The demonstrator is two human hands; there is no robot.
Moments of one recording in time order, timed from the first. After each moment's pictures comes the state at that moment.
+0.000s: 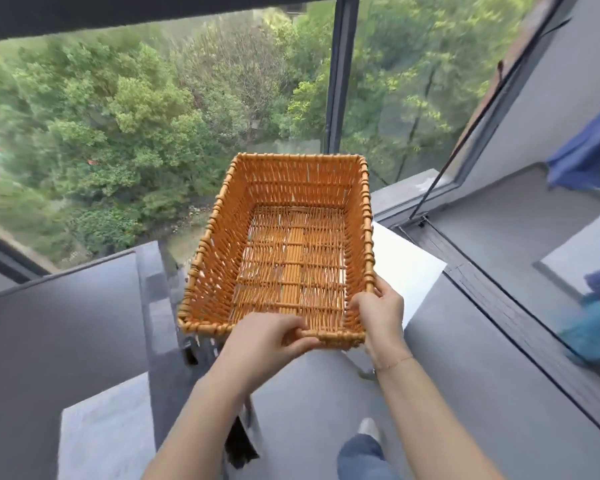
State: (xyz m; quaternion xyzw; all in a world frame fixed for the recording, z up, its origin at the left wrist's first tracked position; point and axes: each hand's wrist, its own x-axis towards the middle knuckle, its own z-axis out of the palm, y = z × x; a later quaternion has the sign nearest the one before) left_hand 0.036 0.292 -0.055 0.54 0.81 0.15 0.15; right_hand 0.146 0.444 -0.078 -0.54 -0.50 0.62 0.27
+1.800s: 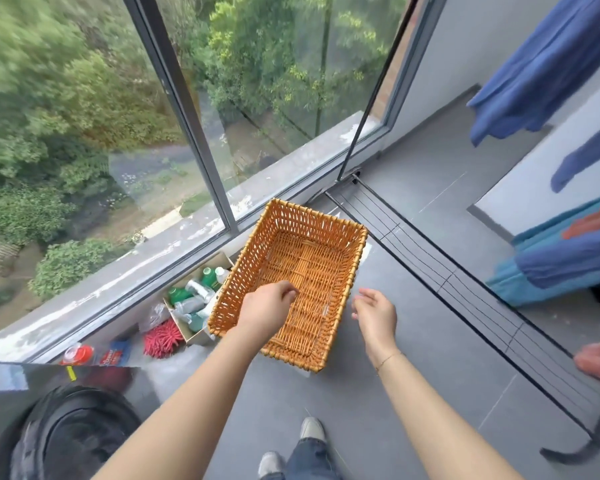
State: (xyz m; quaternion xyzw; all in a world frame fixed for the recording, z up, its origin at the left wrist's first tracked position) left_hand 0.068 0.683 -0.232 0.44 0.83 0.13 0.32; right_hand 0.241 0.759 -0.267 -0.66 -0.45 0.54 0.26
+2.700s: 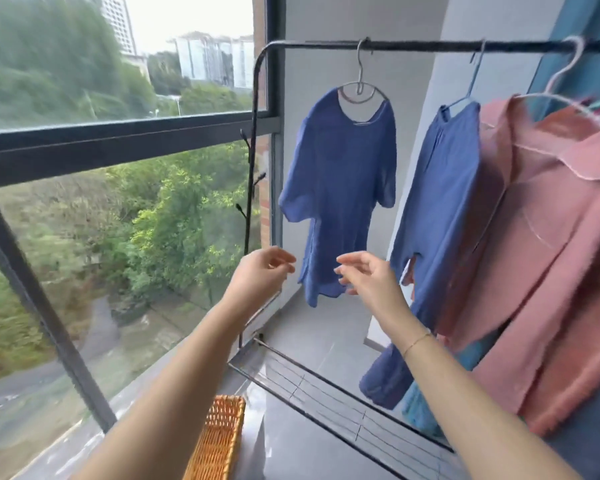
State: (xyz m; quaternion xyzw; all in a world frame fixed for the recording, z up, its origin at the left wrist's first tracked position) left_hand 0.249 0.889 0.105 0.56 0.65 0.44 0.24; right_hand 0.437 0.926 0.092 -0.46 -0.62 0.42 0.47
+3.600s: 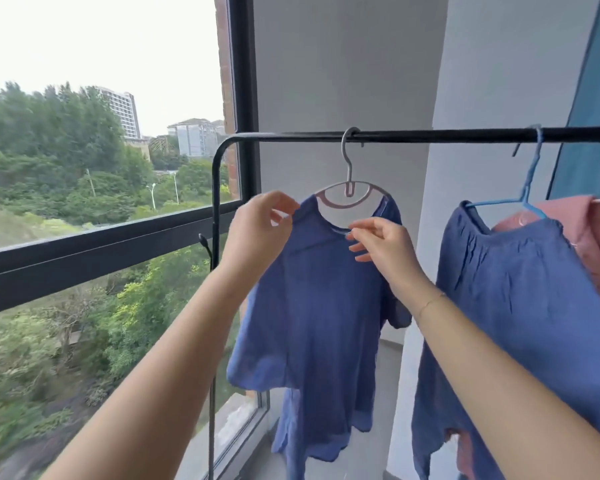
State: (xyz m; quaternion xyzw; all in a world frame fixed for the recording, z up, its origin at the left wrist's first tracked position) left_hand 0.230 1.224 0.290 0.64 0.56 0.53 -0.02; right_hand 0.422 1.283 0.256 -0.40 -0.63 0.32 0.58
